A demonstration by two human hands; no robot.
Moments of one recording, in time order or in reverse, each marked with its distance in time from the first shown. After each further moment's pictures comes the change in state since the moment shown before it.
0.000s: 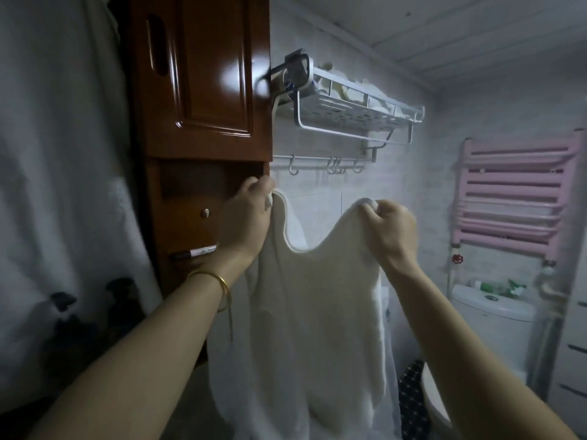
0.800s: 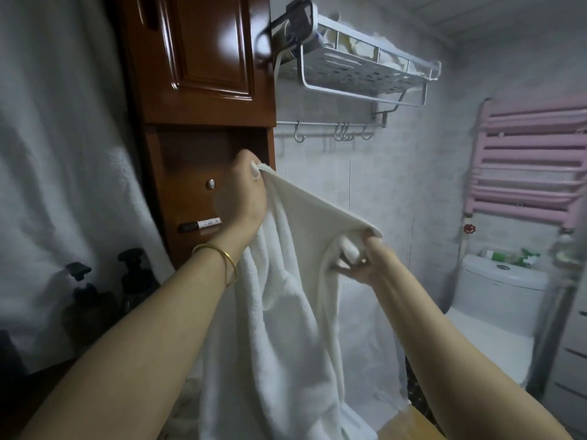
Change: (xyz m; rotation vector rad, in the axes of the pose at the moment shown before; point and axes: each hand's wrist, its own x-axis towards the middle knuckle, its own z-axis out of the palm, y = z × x) left_hand -0.010 0.000 0.001 -0.010 0.013 -0.434; right_hand -0.042 0.060 0.059 1.048 -0.344 1.173
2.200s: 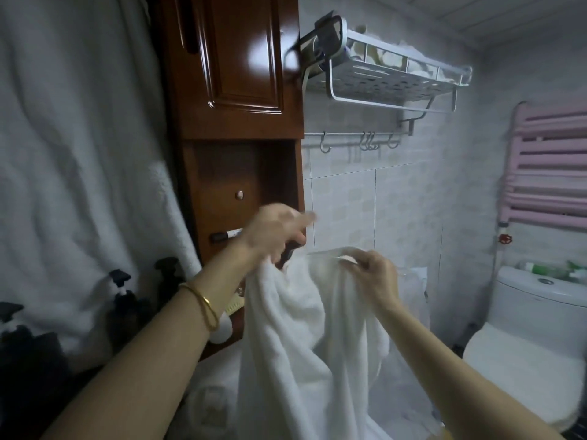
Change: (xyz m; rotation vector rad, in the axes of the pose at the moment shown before) left_hand -0.019 -0.010 -0.048 -0.398 -0.767 -0.310; right_hand 0.014 0.056 0.004 -0.959 -0.015 -0.951
